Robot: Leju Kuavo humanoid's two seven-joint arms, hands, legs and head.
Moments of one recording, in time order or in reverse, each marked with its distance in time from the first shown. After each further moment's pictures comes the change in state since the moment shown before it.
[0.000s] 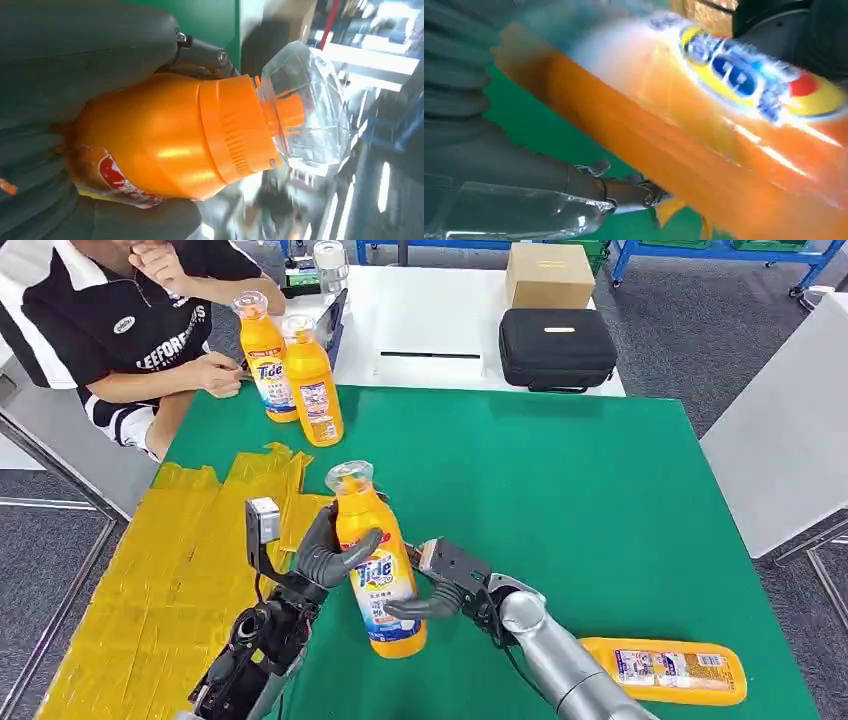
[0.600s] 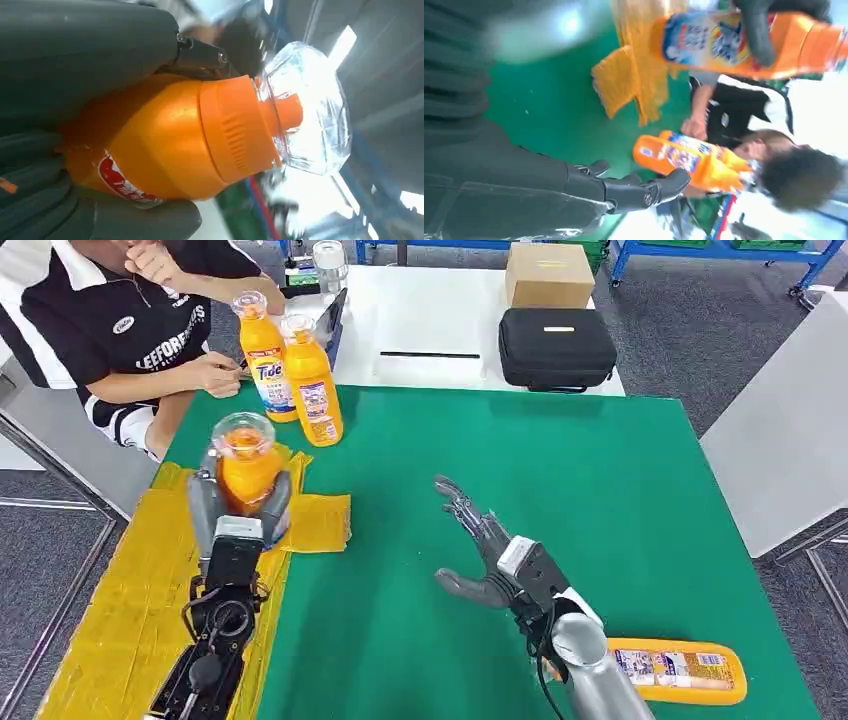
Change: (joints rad) left arm 0.034 0.027 0.139 -0.231 -0.794 0.872 -0.182; right arm 0.235 -0.077 -0.166 -0.543 -0.036 -0.184 0.024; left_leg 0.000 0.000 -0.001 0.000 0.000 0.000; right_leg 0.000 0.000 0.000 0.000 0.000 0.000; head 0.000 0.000
